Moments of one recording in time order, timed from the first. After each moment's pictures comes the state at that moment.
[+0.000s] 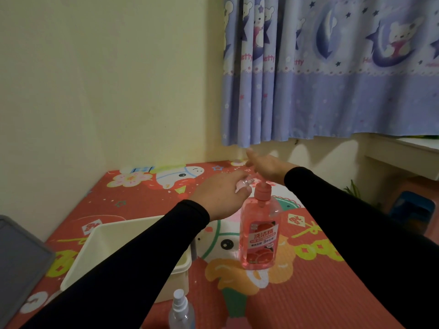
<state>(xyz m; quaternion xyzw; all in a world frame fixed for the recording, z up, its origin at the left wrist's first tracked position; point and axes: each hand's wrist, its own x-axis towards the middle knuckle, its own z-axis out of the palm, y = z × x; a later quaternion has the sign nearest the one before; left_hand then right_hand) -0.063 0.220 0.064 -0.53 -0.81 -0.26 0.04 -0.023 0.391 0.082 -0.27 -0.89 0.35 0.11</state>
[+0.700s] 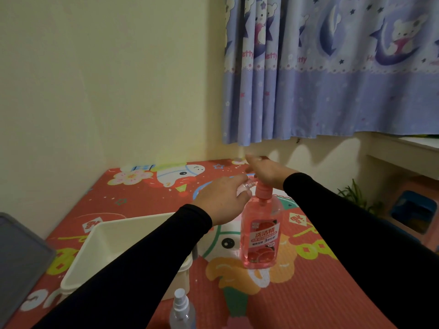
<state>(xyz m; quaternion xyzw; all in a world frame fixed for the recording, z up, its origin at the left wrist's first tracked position) -0.067 0.225 0.047 -0.52 -0.82 -0.25 0.02 -0.028 0.390 0.069 -0.25 -0.90 0.34 0.10</state>
